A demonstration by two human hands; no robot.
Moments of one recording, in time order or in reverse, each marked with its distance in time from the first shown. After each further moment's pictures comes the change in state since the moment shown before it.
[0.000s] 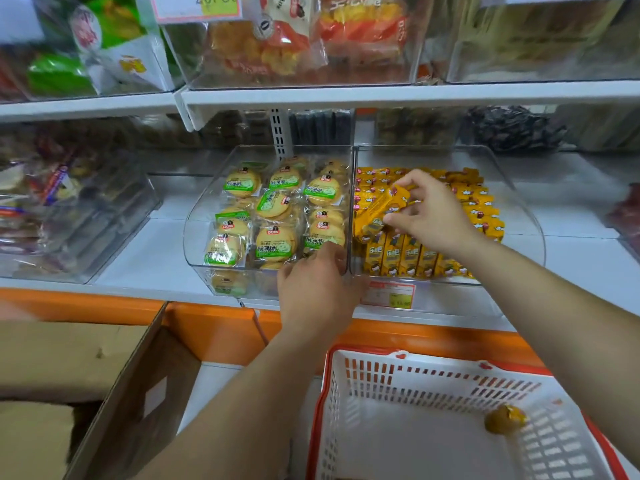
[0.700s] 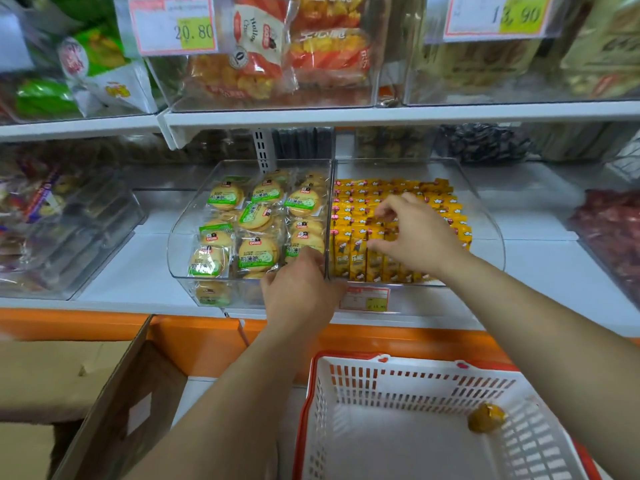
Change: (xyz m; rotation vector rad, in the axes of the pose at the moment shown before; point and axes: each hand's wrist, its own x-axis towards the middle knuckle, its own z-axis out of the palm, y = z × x) left_hand 0.003 0.016 -0.008 -0.030 -0.085 -0.083; right_hand -0.026 -0.008 -0.017 -0.527 -0.006 -0.108
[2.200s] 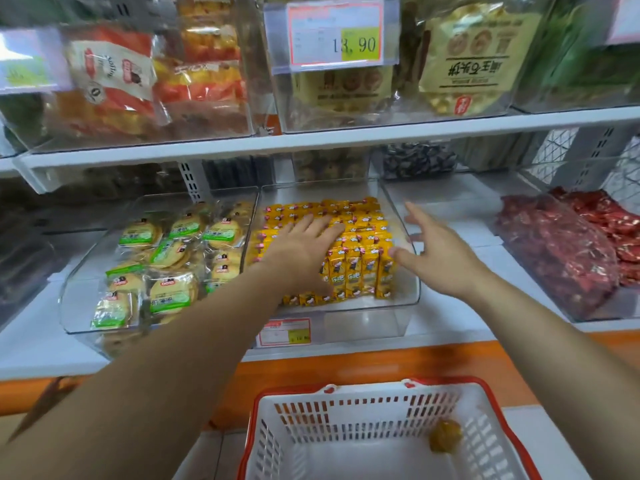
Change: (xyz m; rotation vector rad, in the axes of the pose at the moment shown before) left_hand 0.109 0.090 0.059 0.652 -0.222 0.689; right_hand -0.051 0.111 -0.061 0.218 0.004 0.245
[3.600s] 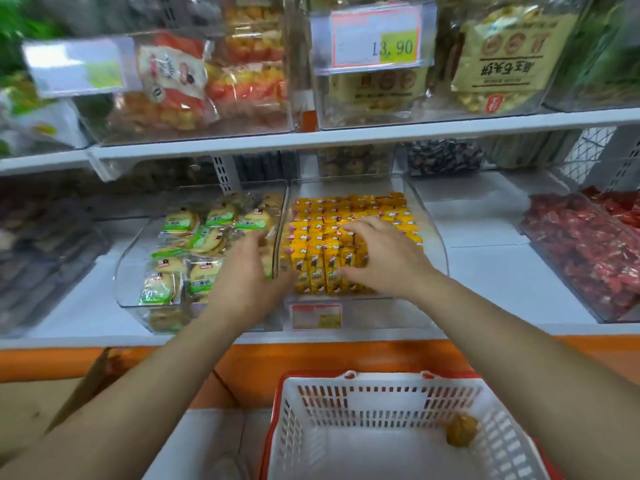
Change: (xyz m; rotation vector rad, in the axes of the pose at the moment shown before) left_hand -0.129 -0.032 -0.003 -0.612 0.367 -0.517; right_hand 0.005 -0.076 0.058 -0.260 -0.083 -0.283
